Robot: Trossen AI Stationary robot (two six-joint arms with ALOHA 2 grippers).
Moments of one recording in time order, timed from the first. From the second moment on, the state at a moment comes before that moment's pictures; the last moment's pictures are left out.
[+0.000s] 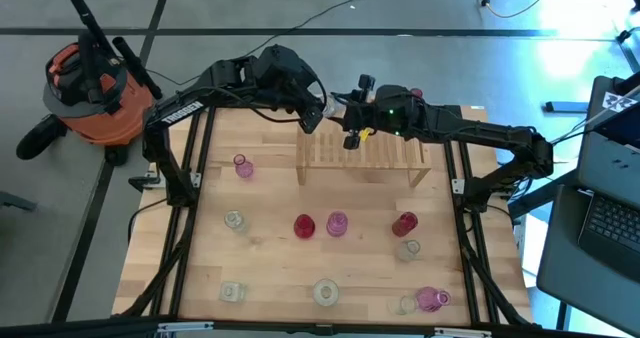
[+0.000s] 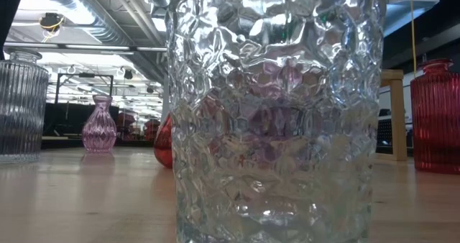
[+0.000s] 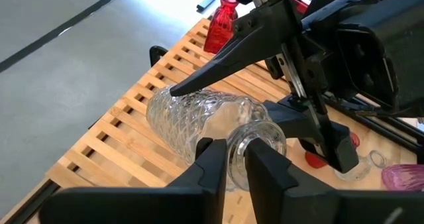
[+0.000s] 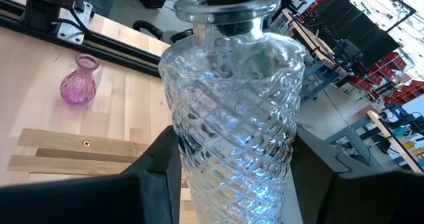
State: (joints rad) left arm 0.28 1.74 2.18 -1.08 -0.08 -0.30; right arm -0.24 1.47 1.37 -0.18 0.19 -0.57
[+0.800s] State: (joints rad) left arm 0.30 1.73 2.18 -1.19 -0.03 -0.13; right arm -0.13 1.47 1.37 -0.25 0.21 -0.26
